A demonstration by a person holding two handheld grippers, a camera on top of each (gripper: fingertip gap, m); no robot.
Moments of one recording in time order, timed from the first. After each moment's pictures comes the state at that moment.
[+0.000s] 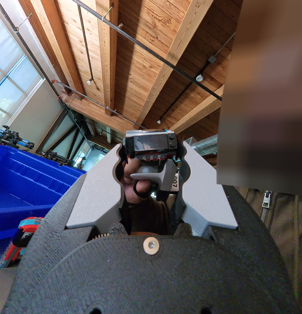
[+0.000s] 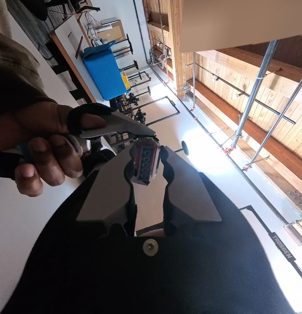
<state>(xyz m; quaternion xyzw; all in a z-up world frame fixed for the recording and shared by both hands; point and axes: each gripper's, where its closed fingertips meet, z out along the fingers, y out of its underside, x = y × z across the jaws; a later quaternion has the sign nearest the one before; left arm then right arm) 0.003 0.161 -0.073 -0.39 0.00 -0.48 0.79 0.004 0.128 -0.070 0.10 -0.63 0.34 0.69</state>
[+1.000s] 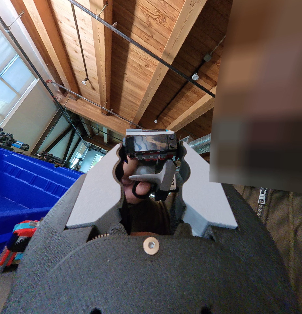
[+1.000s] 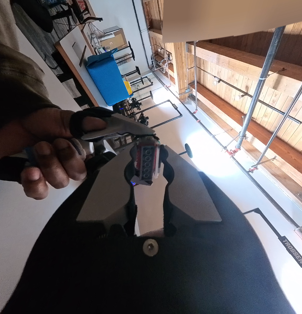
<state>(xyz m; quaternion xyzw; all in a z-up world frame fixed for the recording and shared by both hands) 0.007 0.157 -0.071 -0.38 0.01 -0.48 0.79 0.006 0.123 -0.070 0.10 -0.63 0.36 0.68</state>
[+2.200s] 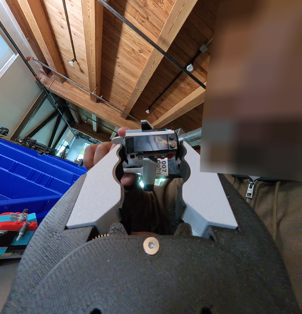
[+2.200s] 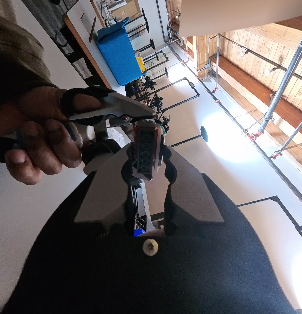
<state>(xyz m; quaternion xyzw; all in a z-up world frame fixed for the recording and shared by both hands) 0.022 0.160 -0.077 -0.40 0.03 -0.52 0.75 -0.013 0.138 -0.084 0.06 -0.69 0.32 0.65</state>
